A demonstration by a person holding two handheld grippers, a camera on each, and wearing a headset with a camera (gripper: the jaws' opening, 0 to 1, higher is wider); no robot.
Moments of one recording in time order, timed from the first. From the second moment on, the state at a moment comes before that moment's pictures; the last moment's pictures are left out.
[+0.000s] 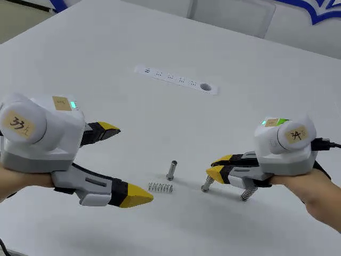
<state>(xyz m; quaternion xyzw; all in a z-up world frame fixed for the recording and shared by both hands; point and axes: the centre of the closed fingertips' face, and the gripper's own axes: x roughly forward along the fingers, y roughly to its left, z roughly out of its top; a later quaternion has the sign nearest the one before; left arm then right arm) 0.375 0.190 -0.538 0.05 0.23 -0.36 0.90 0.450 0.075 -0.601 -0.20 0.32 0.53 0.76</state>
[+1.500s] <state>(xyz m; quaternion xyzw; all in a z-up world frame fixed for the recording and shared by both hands) 0.374 0.191 -0.532 0.07 0.22 -0.37 0.90 0.448 0.087 -0.590 -0.25 0.31 0.54 0.74</state>
